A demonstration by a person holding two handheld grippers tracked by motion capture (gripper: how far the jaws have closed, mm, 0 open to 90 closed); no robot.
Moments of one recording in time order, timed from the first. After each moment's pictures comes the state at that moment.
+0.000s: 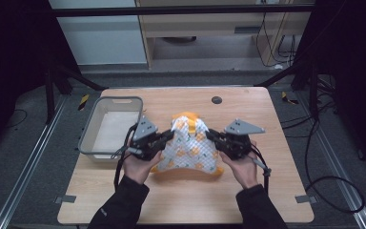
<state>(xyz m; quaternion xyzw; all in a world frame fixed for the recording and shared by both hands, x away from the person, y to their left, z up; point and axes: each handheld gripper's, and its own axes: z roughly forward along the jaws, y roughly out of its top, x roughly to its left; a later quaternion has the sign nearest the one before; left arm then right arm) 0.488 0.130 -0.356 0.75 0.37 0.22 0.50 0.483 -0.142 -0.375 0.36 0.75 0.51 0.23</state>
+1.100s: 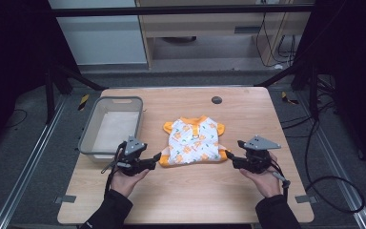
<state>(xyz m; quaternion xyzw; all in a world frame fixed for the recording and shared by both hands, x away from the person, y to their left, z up) 0.468 0.180 -0.442 0.79 0.40 0.20 0.42 0.464 -0.210 -0.443 0.39 0.77 0.44 0.24</state>
